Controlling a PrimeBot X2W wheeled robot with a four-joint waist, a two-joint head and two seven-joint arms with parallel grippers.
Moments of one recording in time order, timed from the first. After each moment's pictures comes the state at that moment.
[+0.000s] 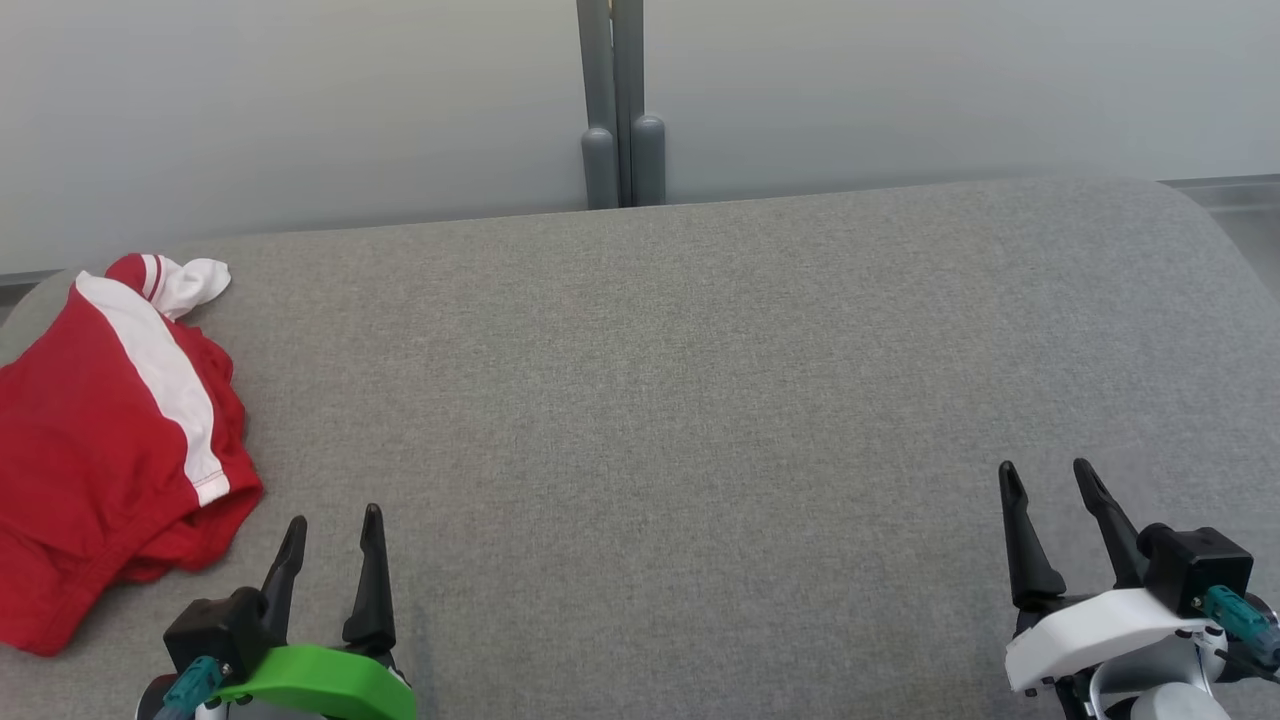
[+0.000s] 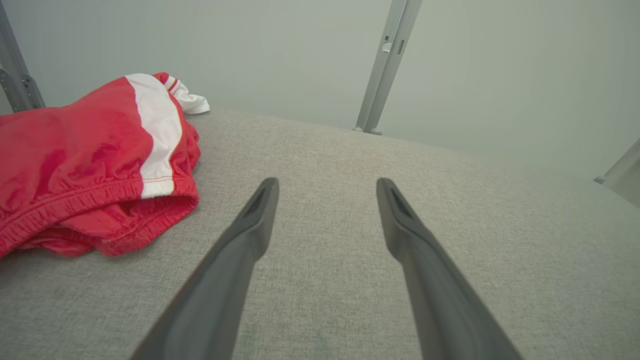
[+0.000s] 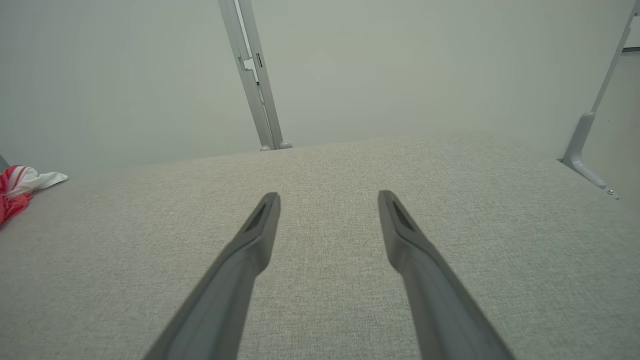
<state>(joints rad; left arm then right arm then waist) -0.01 0.05 -0.02 0.25 -0.32 -0.11 -0.20 0.00 -0.09 -0.04 0.16 0.22 0.13 -0.19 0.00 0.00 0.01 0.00</state>
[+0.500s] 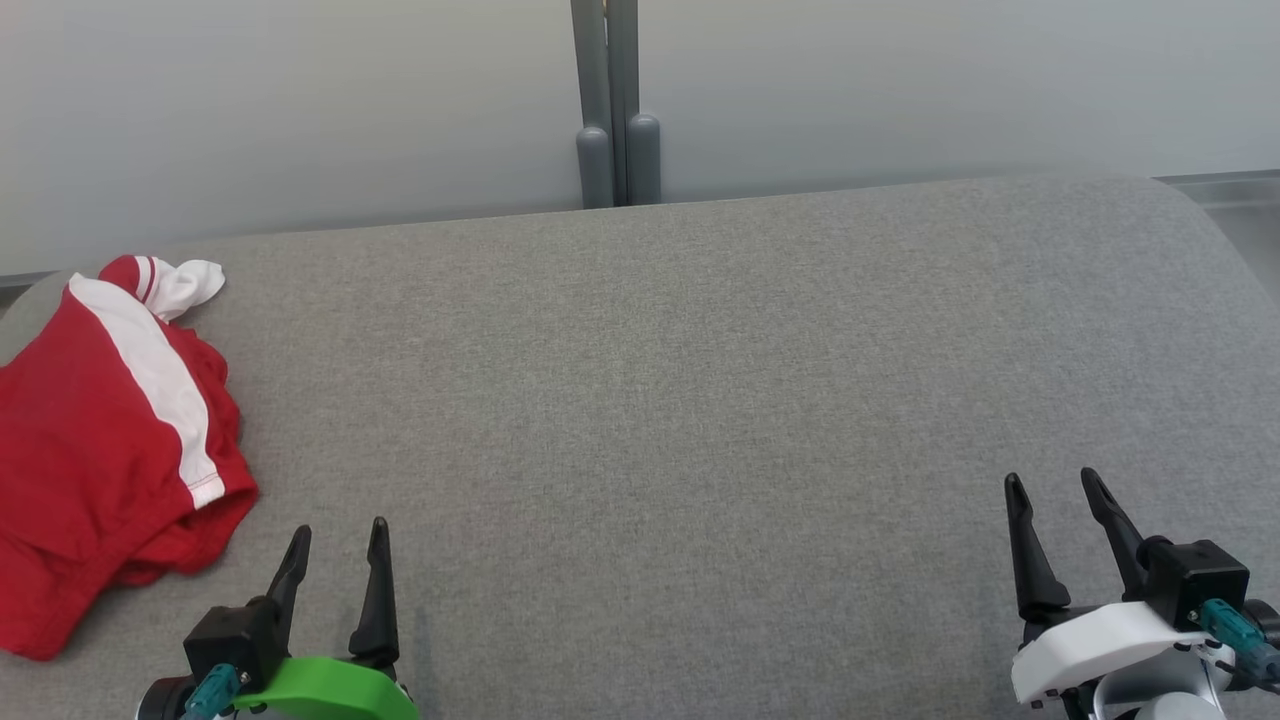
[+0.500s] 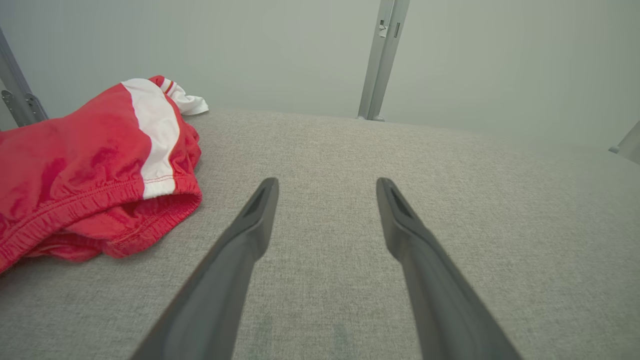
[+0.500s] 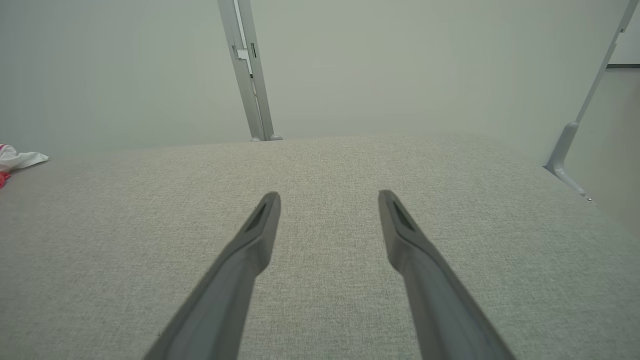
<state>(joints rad) -0.01 0.05 -0.02 0.29 -0.23 -0.12 -0.23 0.01 -0.09 -0.06 0.18 0.15 0.13 -0.22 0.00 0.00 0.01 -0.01</state>
